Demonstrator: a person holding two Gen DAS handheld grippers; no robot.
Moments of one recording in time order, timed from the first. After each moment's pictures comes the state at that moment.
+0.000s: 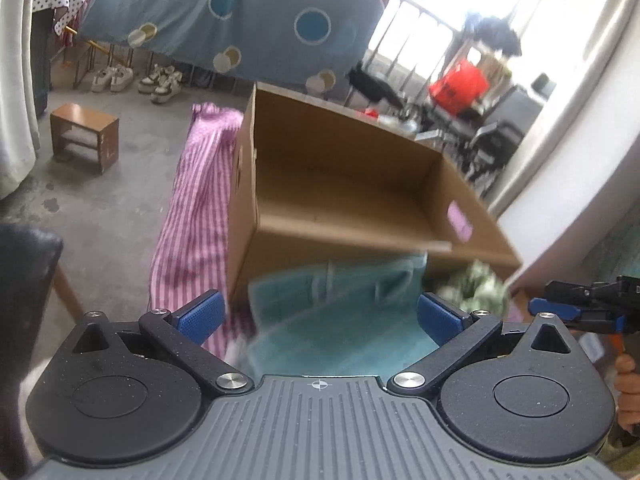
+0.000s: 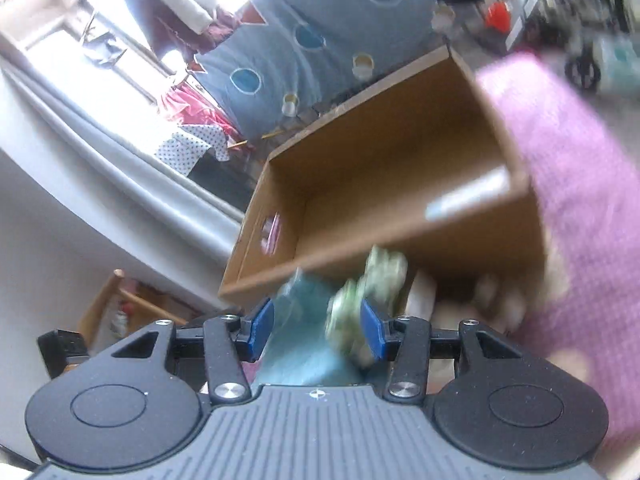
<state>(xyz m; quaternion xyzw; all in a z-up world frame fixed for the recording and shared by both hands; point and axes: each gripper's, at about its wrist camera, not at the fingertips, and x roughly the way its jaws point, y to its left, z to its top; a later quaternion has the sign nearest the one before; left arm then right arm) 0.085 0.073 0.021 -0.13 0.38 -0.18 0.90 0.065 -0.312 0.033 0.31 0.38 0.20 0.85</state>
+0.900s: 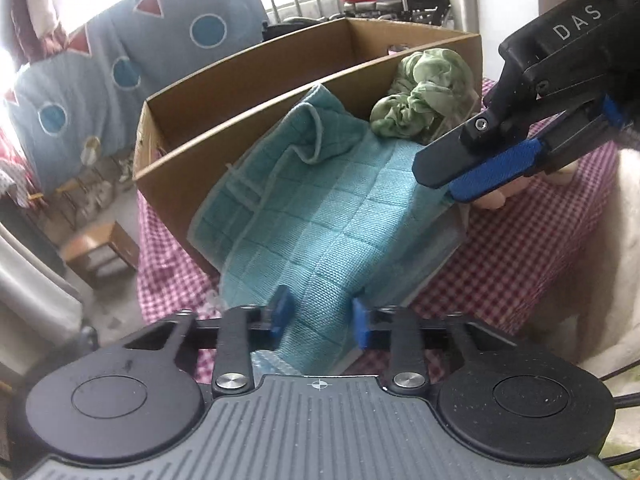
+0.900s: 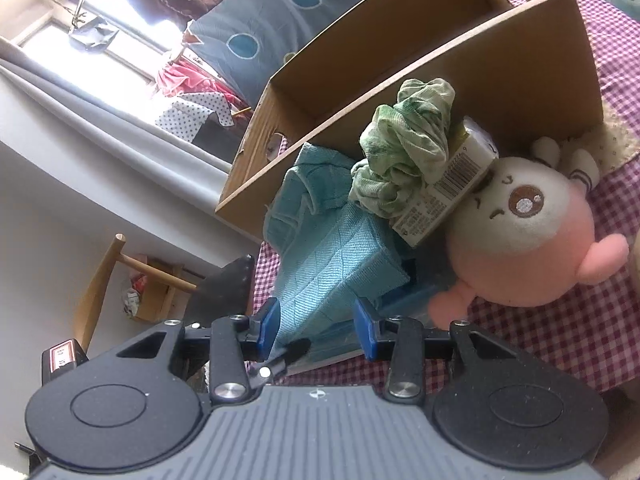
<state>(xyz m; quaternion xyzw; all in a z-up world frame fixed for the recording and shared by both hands) 0.023 -0.026 -0.039 0.21 0.35 -0.20 0.89 0.045 -0.249 -0.032 0.32 0.41 0.21 0.82</state>
